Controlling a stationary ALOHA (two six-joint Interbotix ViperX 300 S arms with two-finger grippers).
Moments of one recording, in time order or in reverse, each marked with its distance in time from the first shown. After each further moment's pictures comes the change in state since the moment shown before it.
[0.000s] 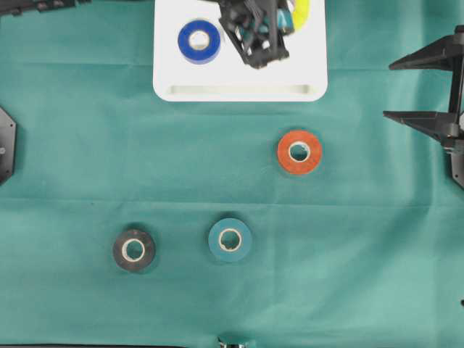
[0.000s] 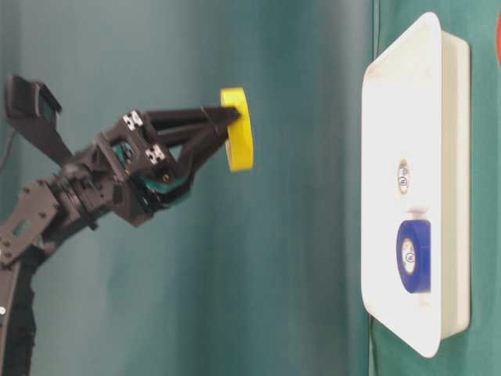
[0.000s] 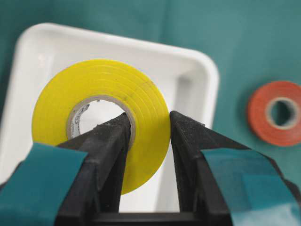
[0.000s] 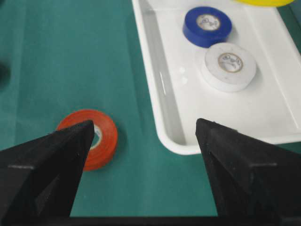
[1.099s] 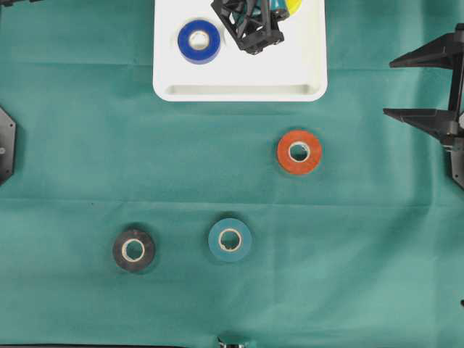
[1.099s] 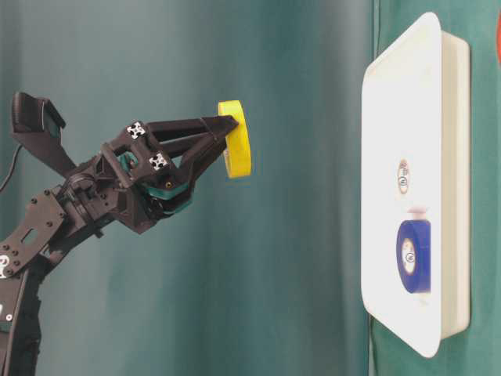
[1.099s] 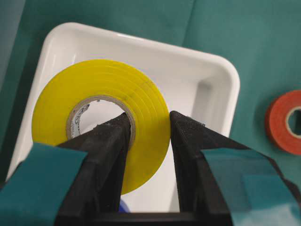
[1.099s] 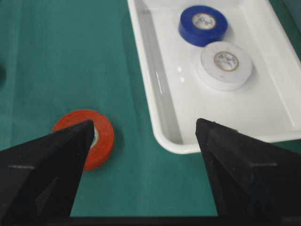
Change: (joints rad) left arm 0.021 -0.011 0.025 -0.002 -0.044 0.000; right arm -0.012 0.000 -0.002 -0.002 0.000 0.000
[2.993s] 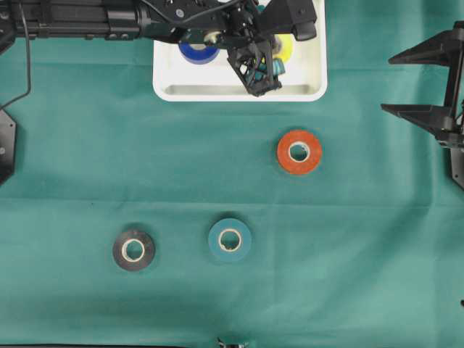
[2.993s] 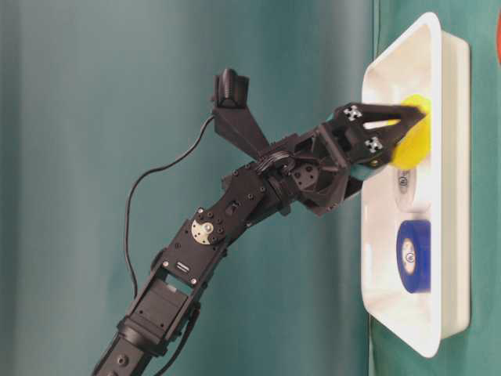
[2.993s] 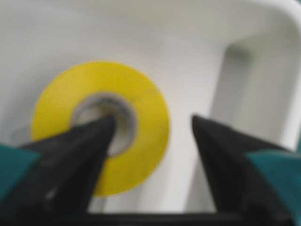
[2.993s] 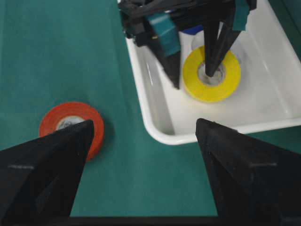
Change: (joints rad) left arm -0.008 0.261 0.158 -0.014 -0.319 -0.003; right arm -0.032 0.020 0.009 0.002 0.000 0.000
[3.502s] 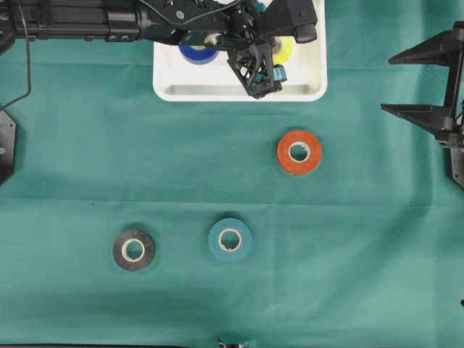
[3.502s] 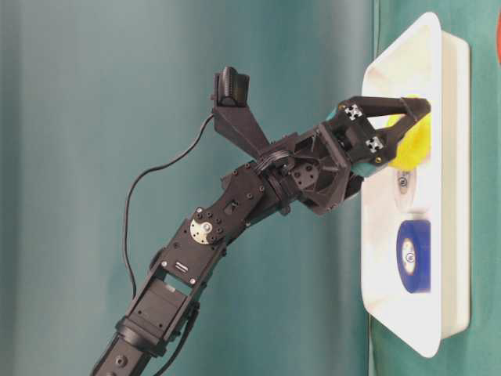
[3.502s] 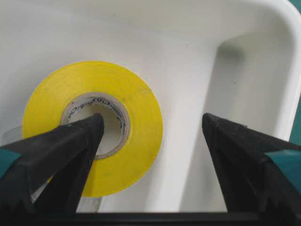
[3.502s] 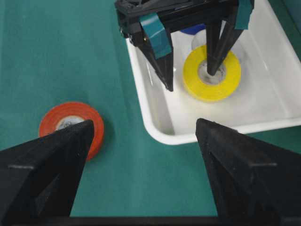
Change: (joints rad) left arm -0.002 -0.002 -0.002 0.000 0.014 0.000; right arm 0.000 0.000 0.000 0.000 0.000 0.000
